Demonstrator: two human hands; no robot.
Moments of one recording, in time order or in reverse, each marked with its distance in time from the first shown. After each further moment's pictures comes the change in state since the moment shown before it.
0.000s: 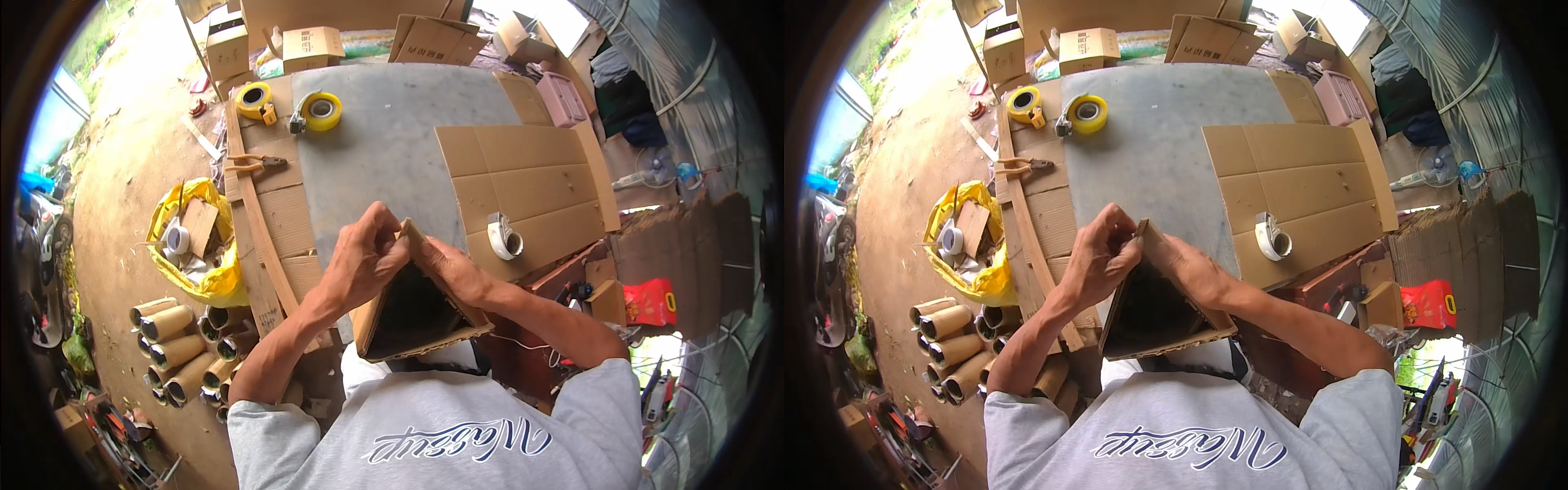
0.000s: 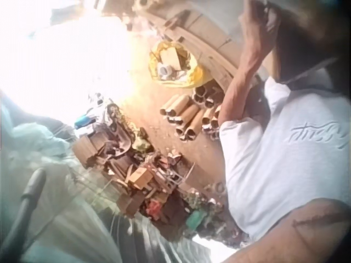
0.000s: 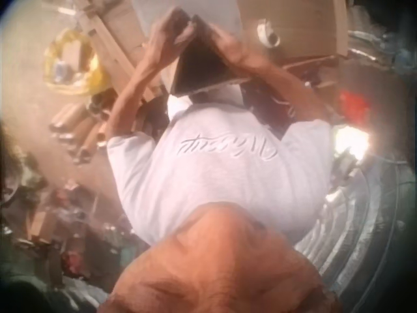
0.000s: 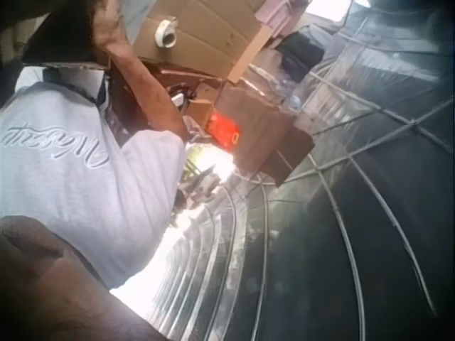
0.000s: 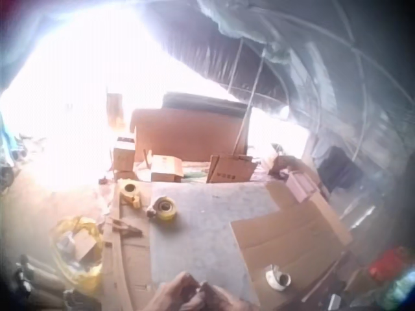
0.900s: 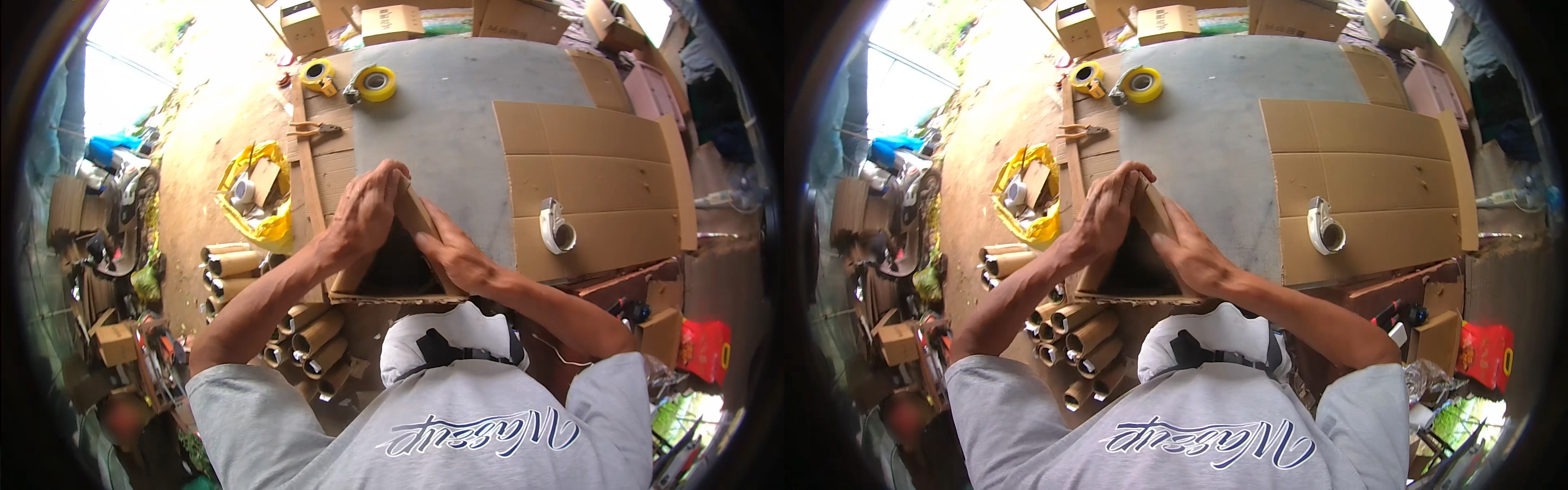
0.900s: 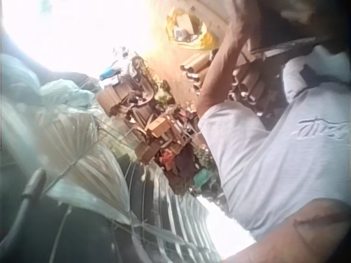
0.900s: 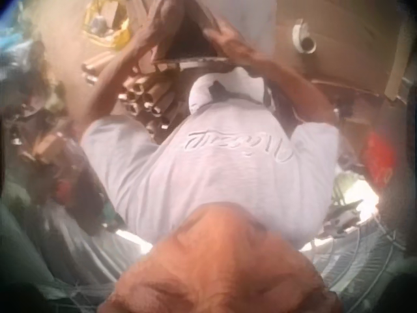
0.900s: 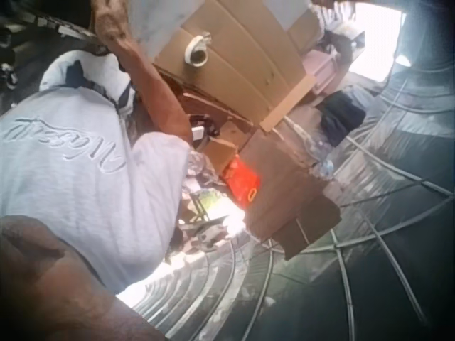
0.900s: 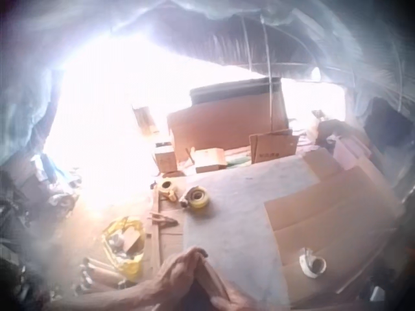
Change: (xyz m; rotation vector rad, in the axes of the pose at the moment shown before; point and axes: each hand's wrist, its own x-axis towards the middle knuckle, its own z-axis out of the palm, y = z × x) left_hand 0.018 0.014 0.058 0.646 0.096 -0.001; right_hand -0.033 0.023 -0.050 -0.160 -0.077 -0.133
